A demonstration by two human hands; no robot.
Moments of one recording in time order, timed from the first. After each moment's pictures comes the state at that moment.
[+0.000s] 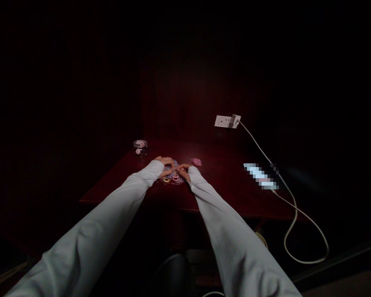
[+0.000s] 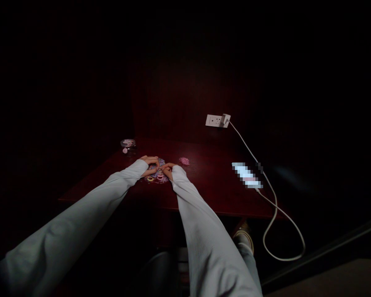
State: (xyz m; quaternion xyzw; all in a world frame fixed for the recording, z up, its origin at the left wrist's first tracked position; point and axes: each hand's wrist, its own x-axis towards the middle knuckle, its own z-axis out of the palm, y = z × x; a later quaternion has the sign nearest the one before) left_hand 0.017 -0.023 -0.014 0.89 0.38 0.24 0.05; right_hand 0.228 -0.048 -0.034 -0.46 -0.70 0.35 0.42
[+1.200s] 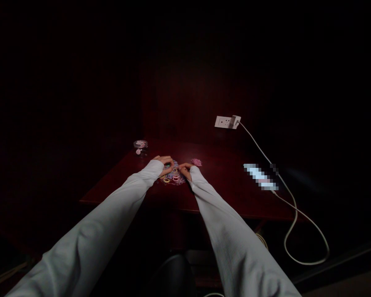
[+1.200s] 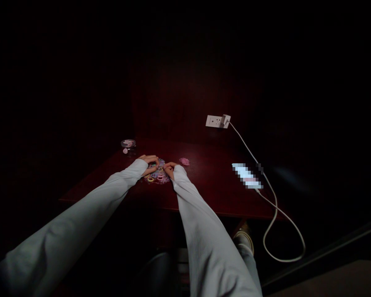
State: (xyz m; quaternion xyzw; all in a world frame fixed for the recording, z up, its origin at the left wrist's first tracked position) left_hand 0.020 -0.023 -0.016 0.87 0.41 0.28 0.02; right_hand 0.233 -0.079 -0.013 -0.46 -0.69 0.33 0.45
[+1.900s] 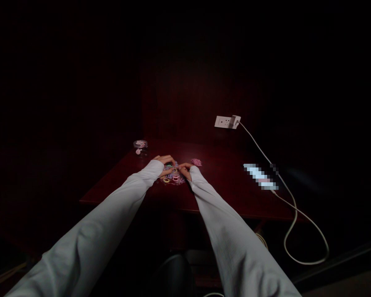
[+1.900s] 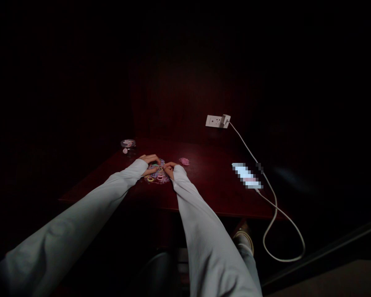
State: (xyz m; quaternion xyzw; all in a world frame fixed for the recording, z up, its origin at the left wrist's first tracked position) left_hand 0.014 -0.040 0.000 0.89 0.36 0.27 0.04; right_hand 0.231 -0.072 -0.020 -0.45 -0.68 0.35 0.46
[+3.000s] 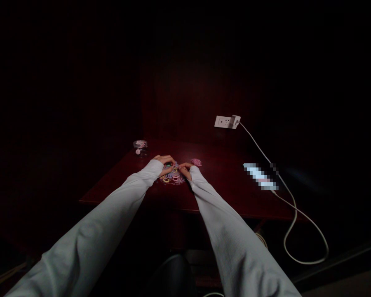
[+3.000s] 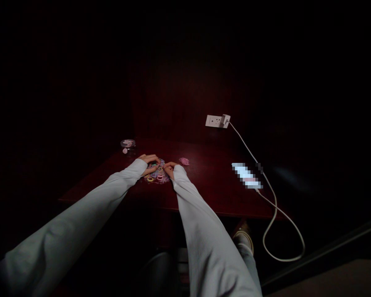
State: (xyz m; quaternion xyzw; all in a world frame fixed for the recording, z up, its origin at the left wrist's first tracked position) left_hand 0.016 -0.042 0.001 0.89 0.36 0.28 0.03; right_hand 0.230 -0.079 -0.014 -0.45 -0.67 0.36 0.47
